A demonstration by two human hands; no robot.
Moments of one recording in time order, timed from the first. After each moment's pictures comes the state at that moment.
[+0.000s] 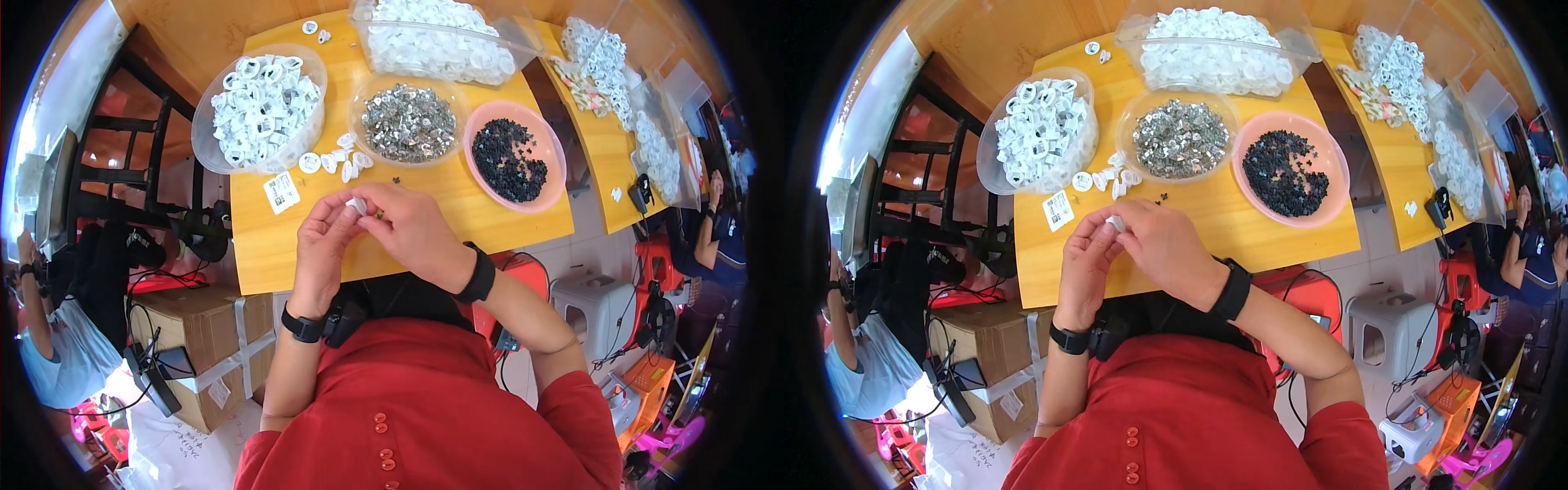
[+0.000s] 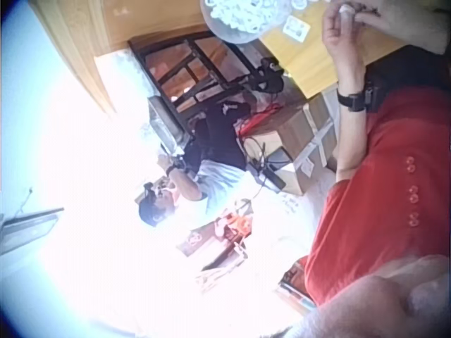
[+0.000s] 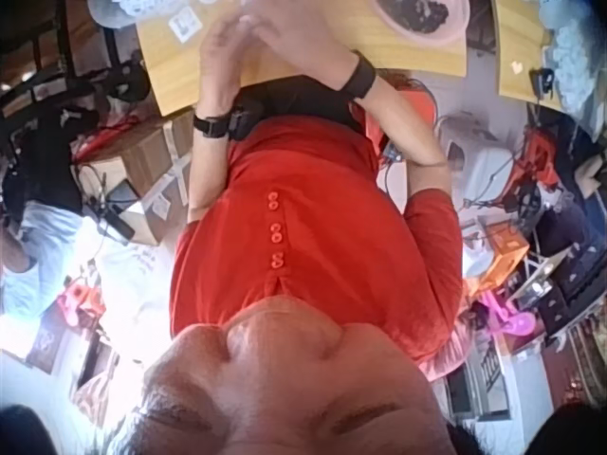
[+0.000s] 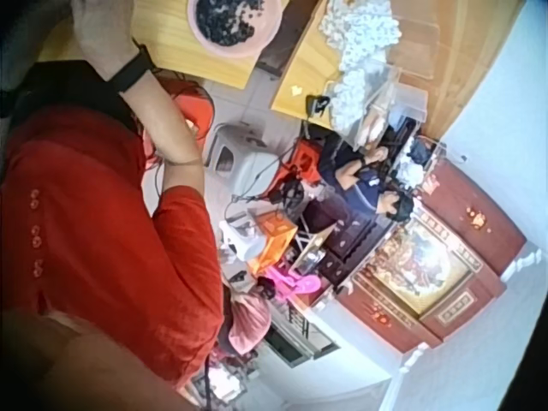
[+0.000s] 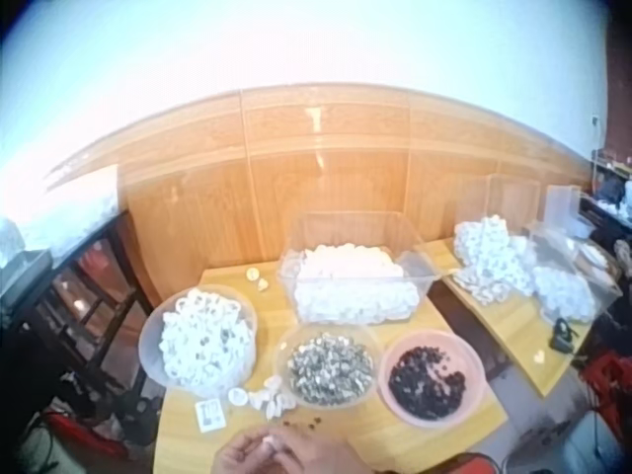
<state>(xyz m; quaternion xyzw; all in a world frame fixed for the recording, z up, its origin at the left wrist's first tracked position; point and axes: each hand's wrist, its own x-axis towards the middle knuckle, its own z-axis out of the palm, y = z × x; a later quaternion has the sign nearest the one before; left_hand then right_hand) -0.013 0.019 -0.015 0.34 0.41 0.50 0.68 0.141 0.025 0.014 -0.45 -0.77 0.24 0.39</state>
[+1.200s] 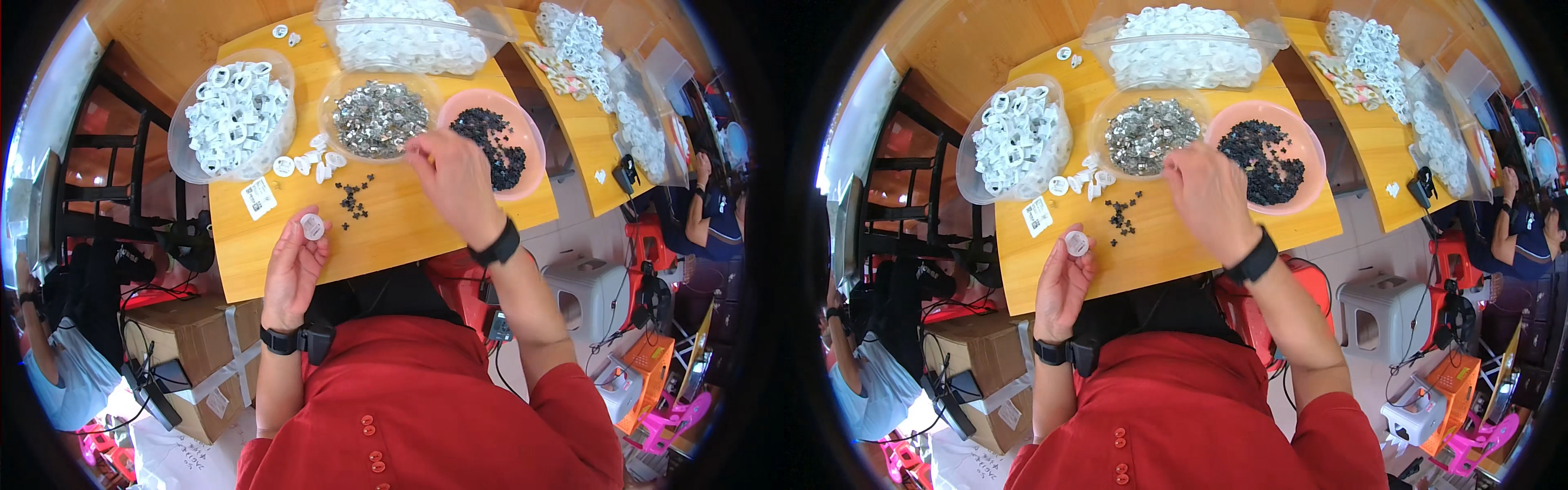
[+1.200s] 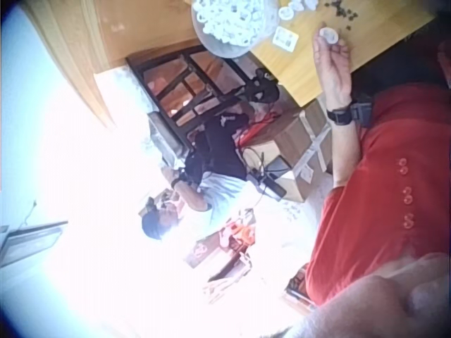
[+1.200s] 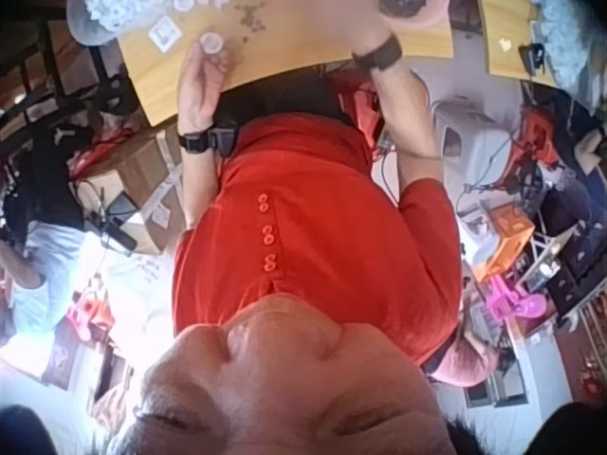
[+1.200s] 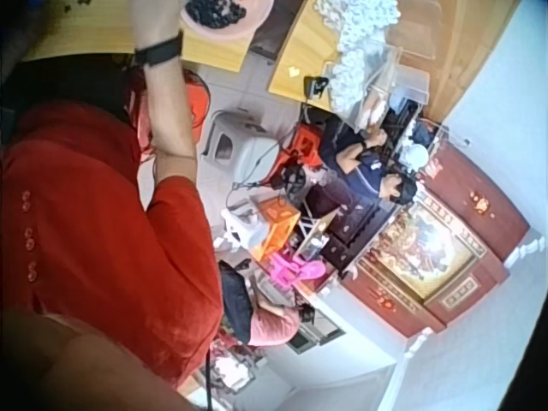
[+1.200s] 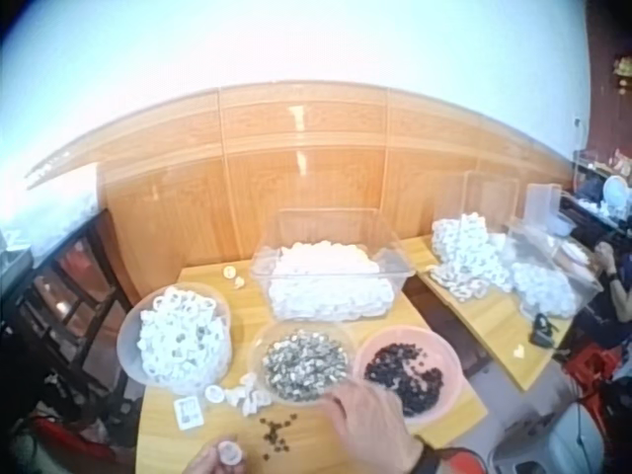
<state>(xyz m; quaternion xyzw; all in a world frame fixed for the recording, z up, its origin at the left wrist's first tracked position) -0.042 0.002 -0.030 0.19 0.33 0.50 0.78 0.208 0.049 0.020 -0.59 -0.71 0.08 0.38</state>
